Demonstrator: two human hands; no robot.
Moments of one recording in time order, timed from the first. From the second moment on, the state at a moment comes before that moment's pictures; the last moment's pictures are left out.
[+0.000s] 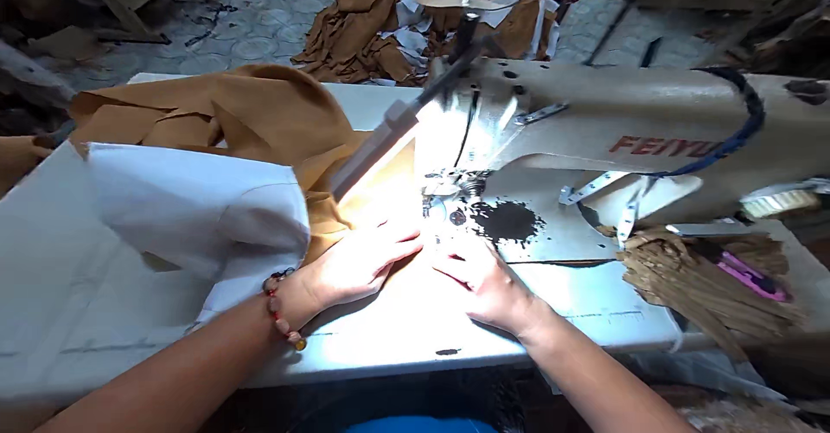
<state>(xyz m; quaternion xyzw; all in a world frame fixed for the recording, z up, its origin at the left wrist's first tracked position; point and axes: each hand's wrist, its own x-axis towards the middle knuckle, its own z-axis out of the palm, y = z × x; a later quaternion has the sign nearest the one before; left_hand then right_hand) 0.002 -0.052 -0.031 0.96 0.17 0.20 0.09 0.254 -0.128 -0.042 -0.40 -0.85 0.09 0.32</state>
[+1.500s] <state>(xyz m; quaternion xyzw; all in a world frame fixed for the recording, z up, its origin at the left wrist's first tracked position) 0.092 -0.119 0.002 0.73 0.42 0.31 0.45 0.239 -0.155 -0.028 -0.53 -0.40 0.30 0.68</state>
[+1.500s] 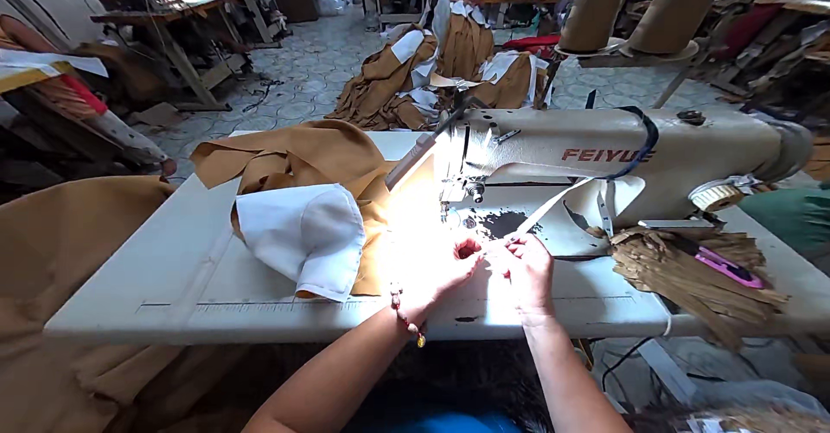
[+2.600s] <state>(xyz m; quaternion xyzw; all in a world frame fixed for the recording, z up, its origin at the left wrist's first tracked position) 0.050 -0.131 0.005 0.80 0.40 0.29 0.35 0.229 -0.178 -0.024 -0.60 -0.50 0.33 0.53</state>
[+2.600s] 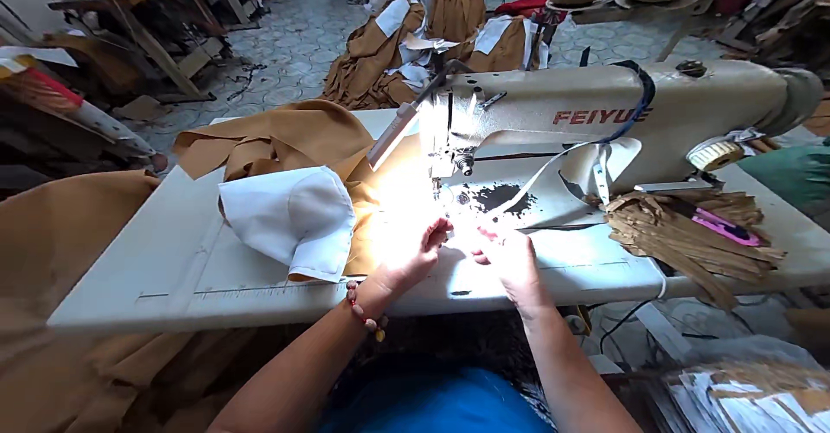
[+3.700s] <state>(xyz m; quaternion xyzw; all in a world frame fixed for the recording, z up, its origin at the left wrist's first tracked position) 0.035 -0.092 -0.003 0.86 0.39 0.30 0.10 0.244 -0.095 0.019 -0.60 -0.70 0.30 0.25</state>
